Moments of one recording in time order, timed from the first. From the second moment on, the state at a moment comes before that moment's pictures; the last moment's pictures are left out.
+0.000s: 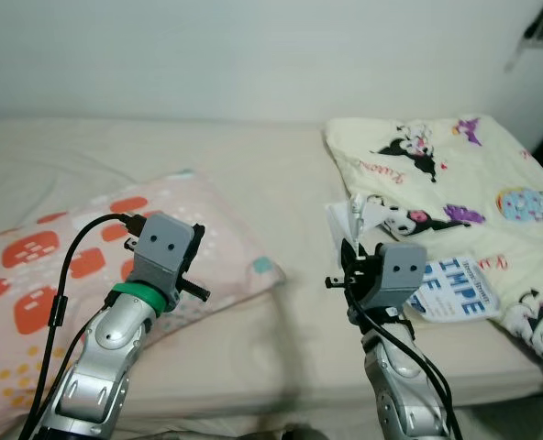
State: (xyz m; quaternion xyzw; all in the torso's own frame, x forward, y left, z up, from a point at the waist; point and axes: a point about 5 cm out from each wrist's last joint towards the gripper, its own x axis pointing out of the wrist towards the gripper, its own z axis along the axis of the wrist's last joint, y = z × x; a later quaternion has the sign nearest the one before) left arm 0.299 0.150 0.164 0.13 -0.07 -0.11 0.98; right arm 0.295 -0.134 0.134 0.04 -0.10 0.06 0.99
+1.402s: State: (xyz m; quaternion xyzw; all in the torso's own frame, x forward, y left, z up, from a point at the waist) left arm 0.301 0.146 0.161 0.10 -0.08 -0.10 0.99; right arm 0.296 -0.131 0.129 0.04 -0.08 0.04 1.00
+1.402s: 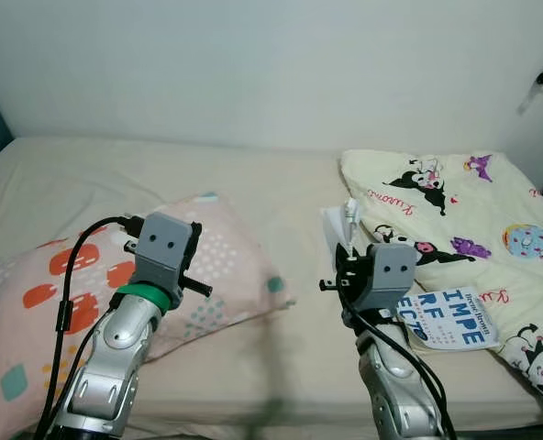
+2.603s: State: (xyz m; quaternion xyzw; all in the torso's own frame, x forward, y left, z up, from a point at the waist) left arm 0.300 0.151 0.159 0.09 -0.07 -0.09 0.99; right arm 0.295 -0.126 0.125 0.03 -0.07 0.05 1.00
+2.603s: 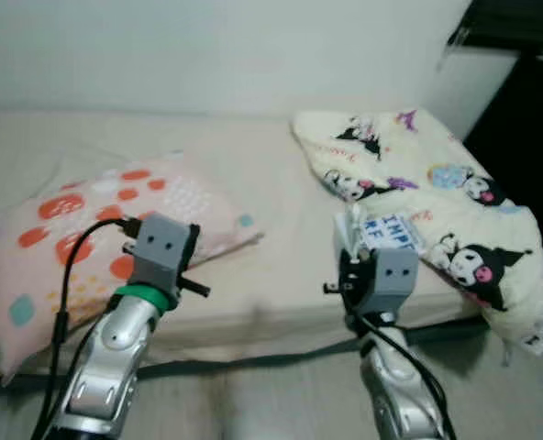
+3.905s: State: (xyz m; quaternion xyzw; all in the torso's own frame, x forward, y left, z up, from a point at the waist) left arm 0.301 0.140 0.158 0.08 -0.07 -0.10 0.99; right arm 0.295 -0.137 0.122 0.02 -0.06 0.03 1.00
